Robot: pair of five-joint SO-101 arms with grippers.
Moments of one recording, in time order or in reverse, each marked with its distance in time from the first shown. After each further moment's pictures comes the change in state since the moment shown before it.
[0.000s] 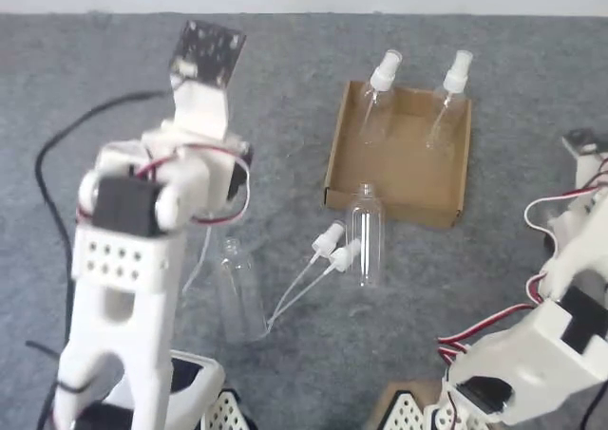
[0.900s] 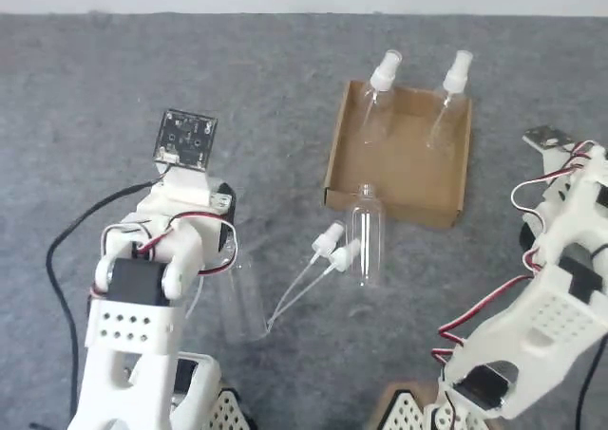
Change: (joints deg) left arm -5.9 -23.3 39.2 -20.7 0.0; right arm -5.6 16.0 -8.3 1.5 4.3
